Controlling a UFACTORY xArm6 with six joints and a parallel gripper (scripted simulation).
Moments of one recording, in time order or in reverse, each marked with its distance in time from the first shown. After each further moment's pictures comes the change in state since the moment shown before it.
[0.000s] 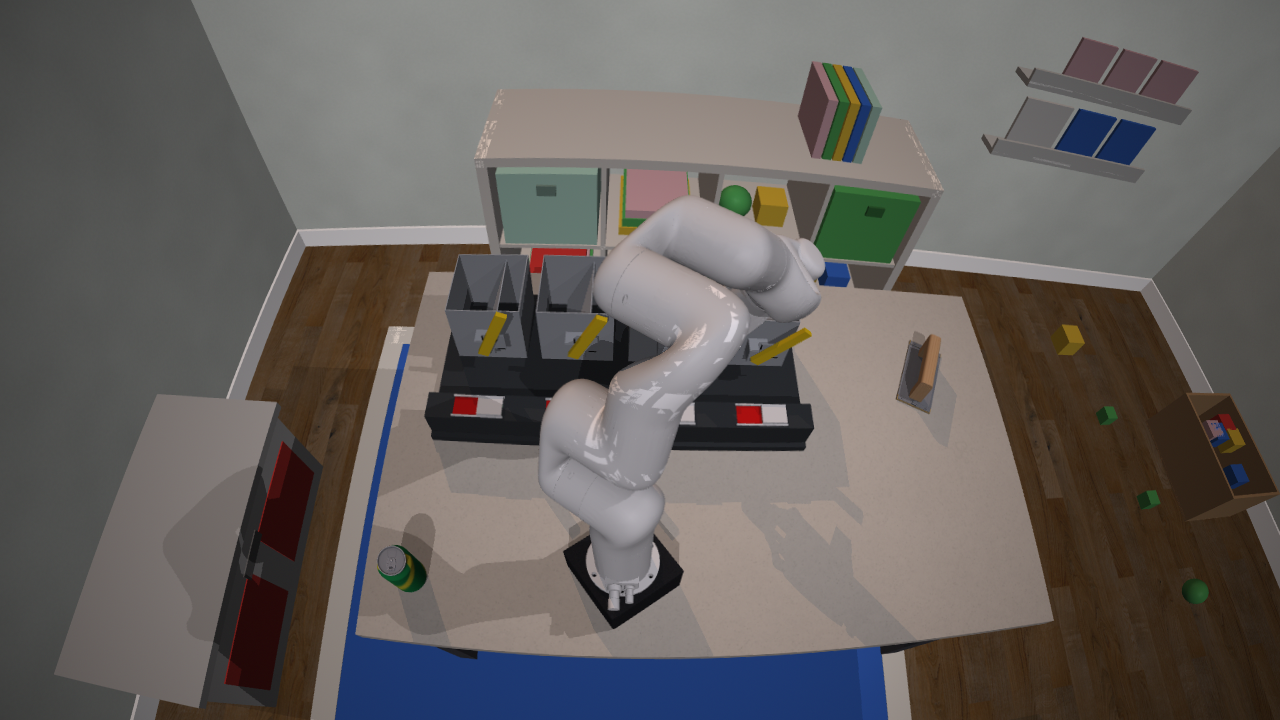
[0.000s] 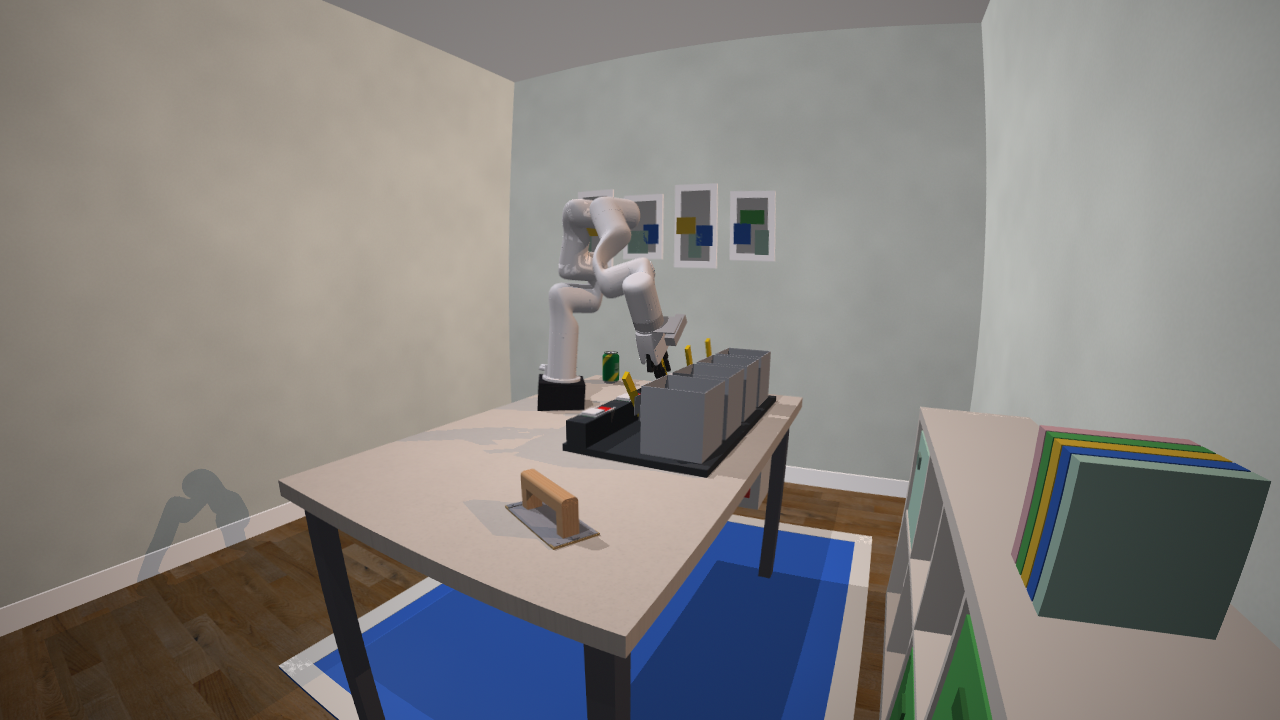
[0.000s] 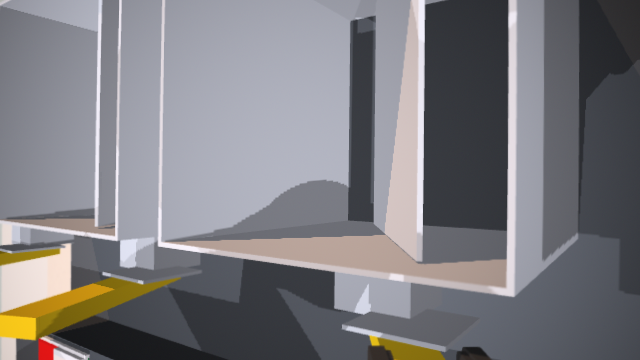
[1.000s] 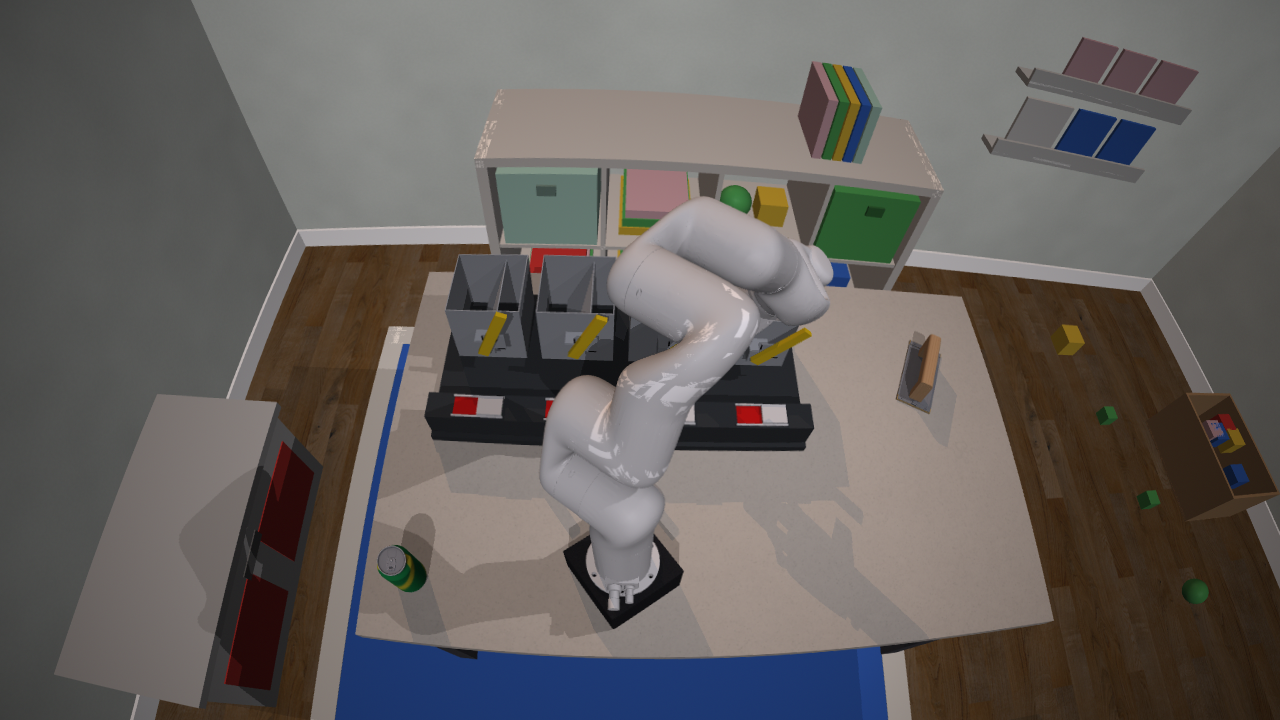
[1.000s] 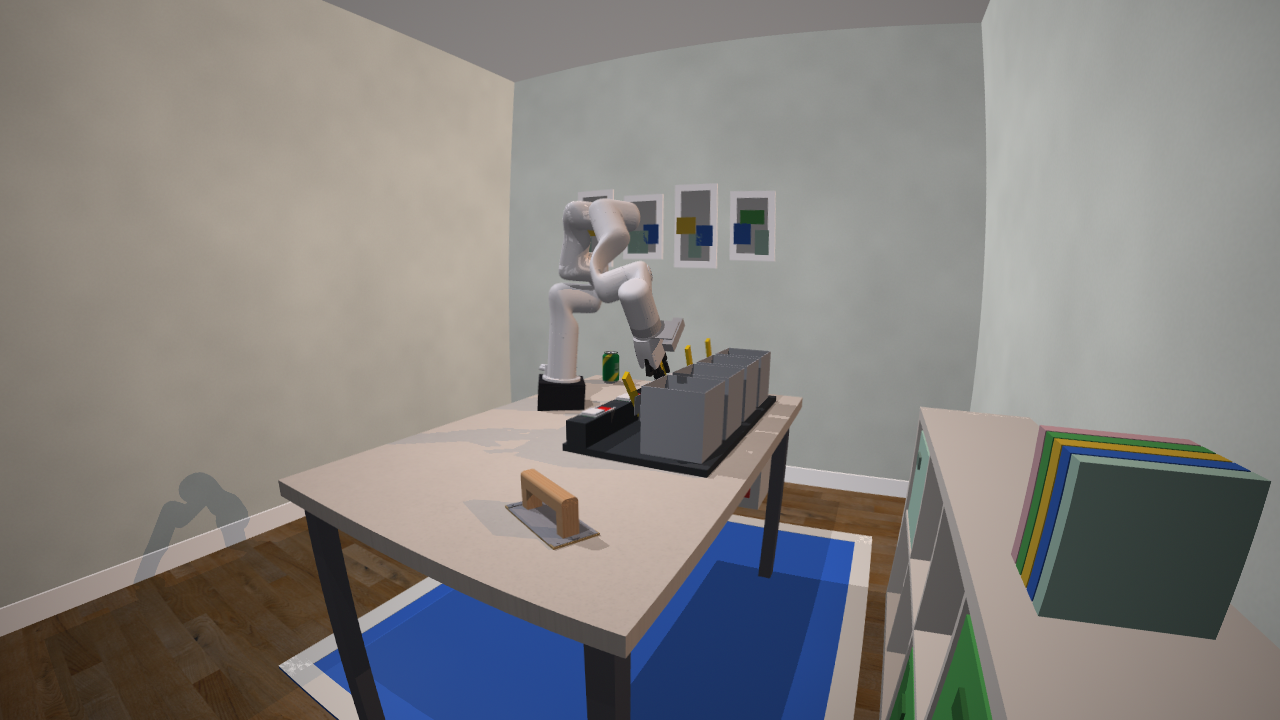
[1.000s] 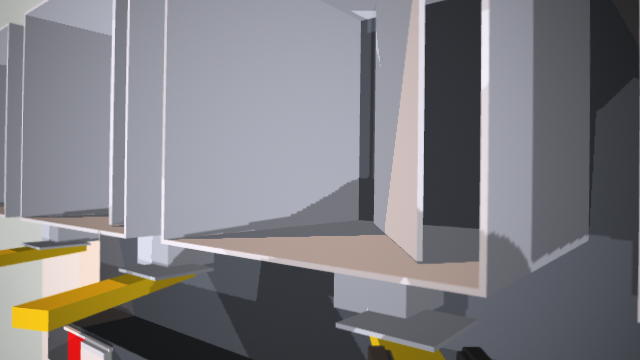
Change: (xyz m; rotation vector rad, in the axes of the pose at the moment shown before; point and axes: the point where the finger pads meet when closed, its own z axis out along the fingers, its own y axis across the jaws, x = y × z) arm 0.000 0.007 0.000 0.071 -0.001 0.000
